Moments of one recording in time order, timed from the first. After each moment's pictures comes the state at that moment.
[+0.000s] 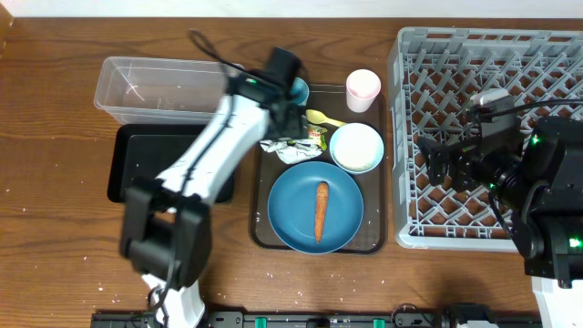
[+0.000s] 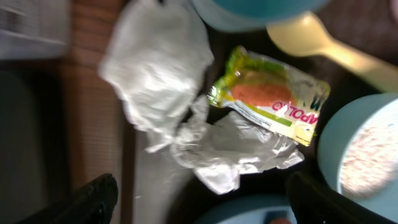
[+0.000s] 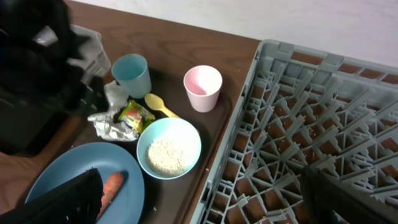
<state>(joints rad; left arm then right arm) -0.46 1.94 1.57 -0.96 -0.04 -0.54 0.02 0.97 1.15 -0.79 -0.33 -0.14</state>
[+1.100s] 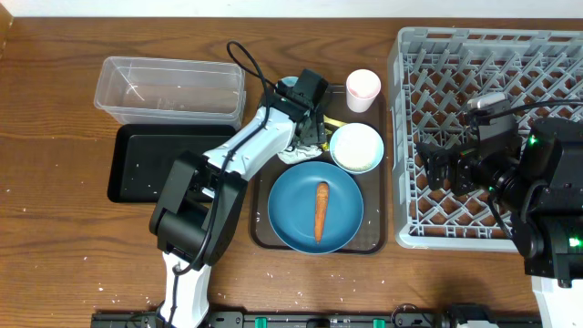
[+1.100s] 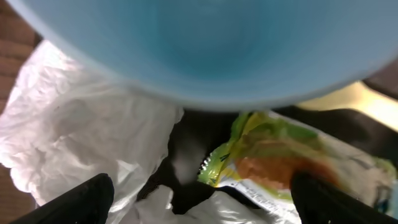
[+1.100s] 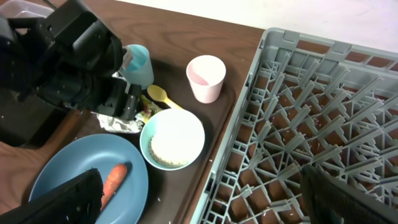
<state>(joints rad) -0.52 2.08 1.49 -0.65 -0.14 -0.58 0.02 0.98 1.15 -0.82 -0.33 -0.14</state>
